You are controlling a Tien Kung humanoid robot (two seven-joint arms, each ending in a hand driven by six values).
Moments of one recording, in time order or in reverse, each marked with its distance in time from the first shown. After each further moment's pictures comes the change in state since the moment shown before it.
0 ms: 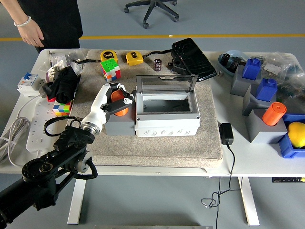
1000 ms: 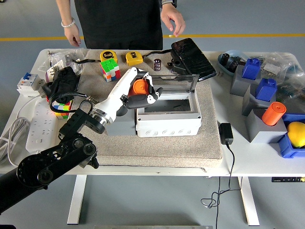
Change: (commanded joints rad) left arm -0.100 0.082 0.117 -0.331 0.538 0.113 0.305; right arm -0.001 -0.001 0.008 0.001 0.003 -0.007 0.010
